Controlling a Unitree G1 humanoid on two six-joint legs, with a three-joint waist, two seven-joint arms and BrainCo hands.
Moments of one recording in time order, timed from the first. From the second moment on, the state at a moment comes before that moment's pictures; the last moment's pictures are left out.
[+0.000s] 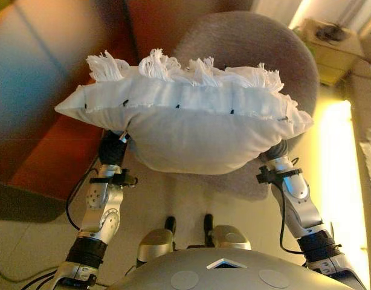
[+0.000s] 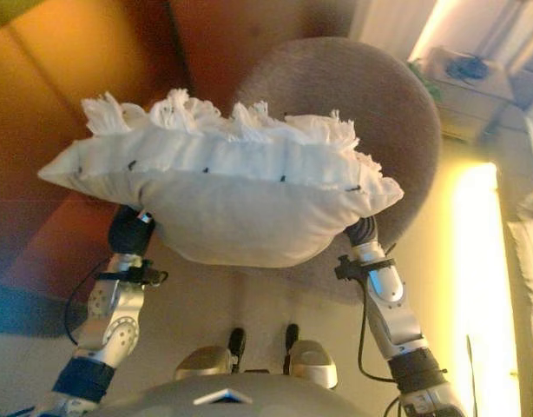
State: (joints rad) left arm 0.13 0.40 -0.22 0.07 -0.68 -0.47 -0.05; right arm 0.05 -0.43 0.24 -0.05 0.40 -0.32 0.01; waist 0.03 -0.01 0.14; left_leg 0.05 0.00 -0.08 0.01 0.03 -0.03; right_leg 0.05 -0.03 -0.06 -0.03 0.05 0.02
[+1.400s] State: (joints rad) left arm -0.04 0.30 -0.37 0.42 -0.54 -0.42 -0.06; right arm 0.09 -0.37 0.23 0.21 0.36 -0.21 -0.25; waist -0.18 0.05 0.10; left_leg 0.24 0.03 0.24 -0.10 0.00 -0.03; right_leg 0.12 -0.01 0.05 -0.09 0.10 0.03
